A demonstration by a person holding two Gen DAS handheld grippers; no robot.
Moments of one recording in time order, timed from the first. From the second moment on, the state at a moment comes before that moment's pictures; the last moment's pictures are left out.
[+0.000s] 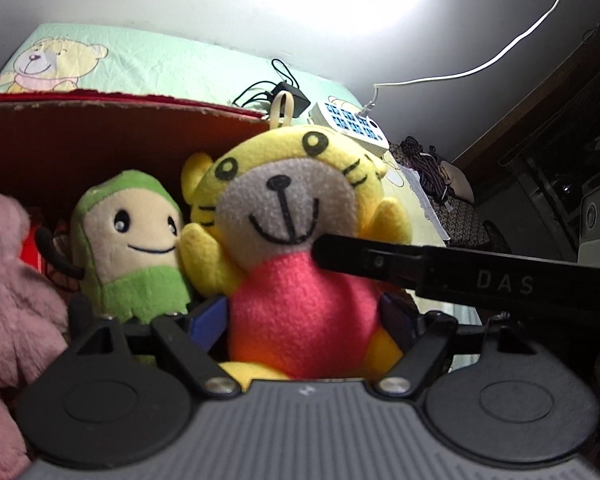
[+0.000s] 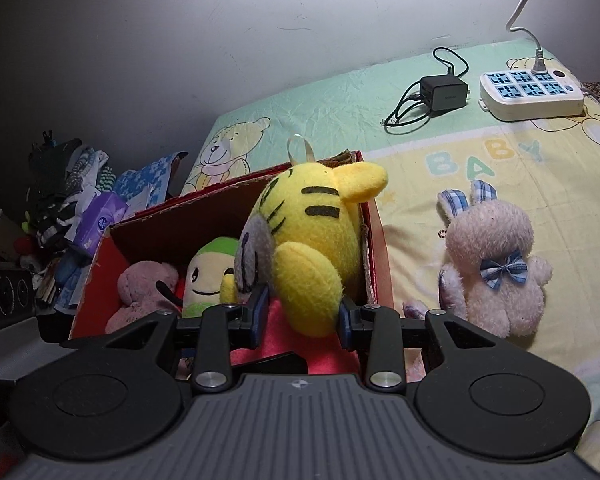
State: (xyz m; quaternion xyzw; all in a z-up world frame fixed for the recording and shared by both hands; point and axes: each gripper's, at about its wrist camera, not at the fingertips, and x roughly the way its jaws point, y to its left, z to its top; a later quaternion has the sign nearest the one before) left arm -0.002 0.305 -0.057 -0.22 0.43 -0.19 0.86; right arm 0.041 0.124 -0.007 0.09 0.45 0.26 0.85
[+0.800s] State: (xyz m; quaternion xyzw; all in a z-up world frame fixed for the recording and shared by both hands) left arm 0.007 0.306 -0.048 -0.22 0.45 -0.18 0.85; right arm 0.033 0.113 0.020 0.13 0.37 0.25 0.89
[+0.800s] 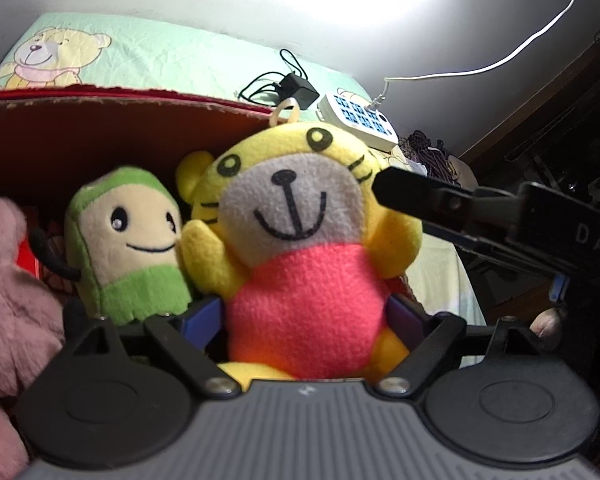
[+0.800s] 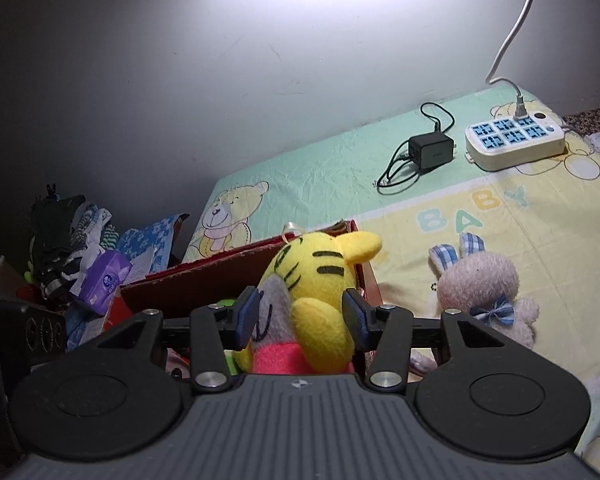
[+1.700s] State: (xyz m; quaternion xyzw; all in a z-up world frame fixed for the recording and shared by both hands) left arm 0.012 0.285 -0.049 -0.18 0.46 -0.15 0.86; right arm 0.038 0.113 0.000 0.13 0.39 0.24 0.88
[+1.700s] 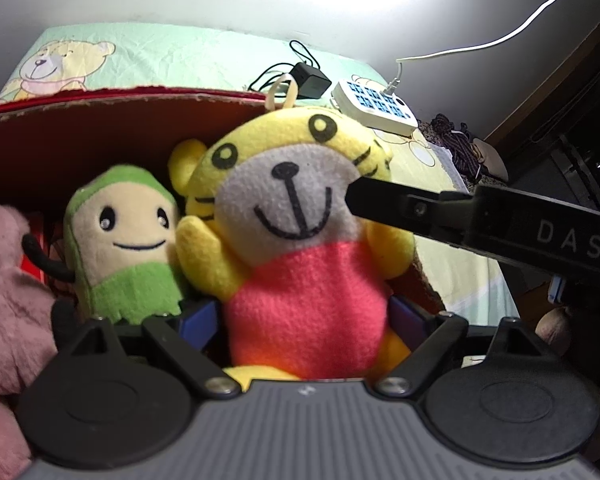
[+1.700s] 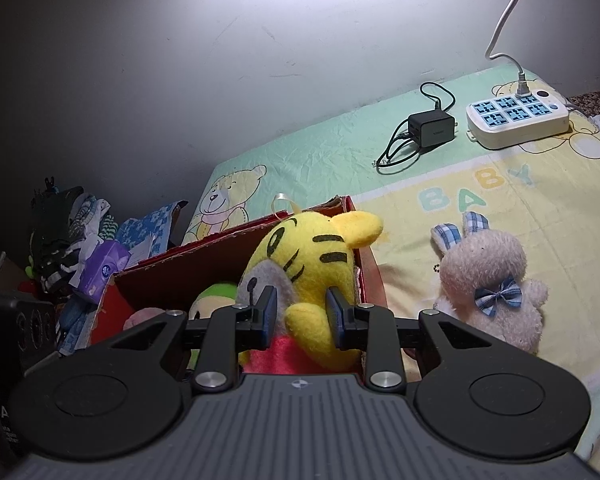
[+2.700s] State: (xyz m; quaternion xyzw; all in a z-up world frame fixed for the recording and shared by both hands) left arm -0.018 0.290 -0.027 -0.13 0.45 -0.08 0.88; right arm -0.003 0.087 0.006 0.14 0.35 0.25 0.89
